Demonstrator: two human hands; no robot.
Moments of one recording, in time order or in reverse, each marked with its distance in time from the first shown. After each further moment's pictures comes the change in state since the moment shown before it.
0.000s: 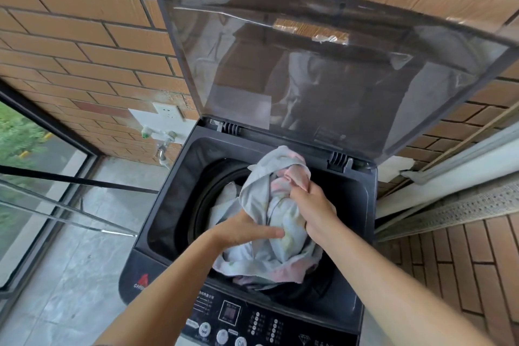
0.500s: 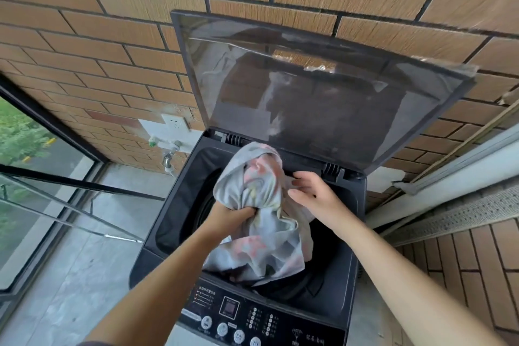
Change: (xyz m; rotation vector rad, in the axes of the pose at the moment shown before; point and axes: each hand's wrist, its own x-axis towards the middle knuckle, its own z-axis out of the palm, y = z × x) left_hand -0.024 0.018 -0.009 -0.043 0.604 0.040; right_hand -0.021 -0.039 -0.036 -0.224 -0.271 -0.174
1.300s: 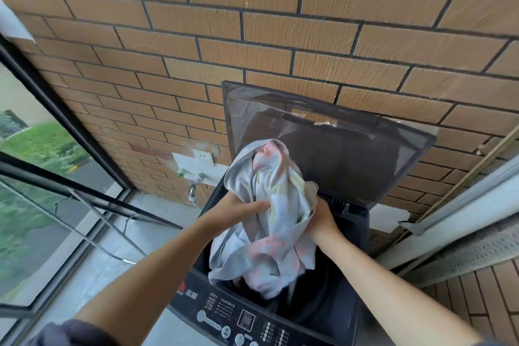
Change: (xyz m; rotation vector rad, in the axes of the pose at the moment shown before) left_hand -0.066 0.112 -0.048 0.065 -0.226 0.172; right_hand -0.030 -0.079 0.041 -0.453 0.180 -0.086
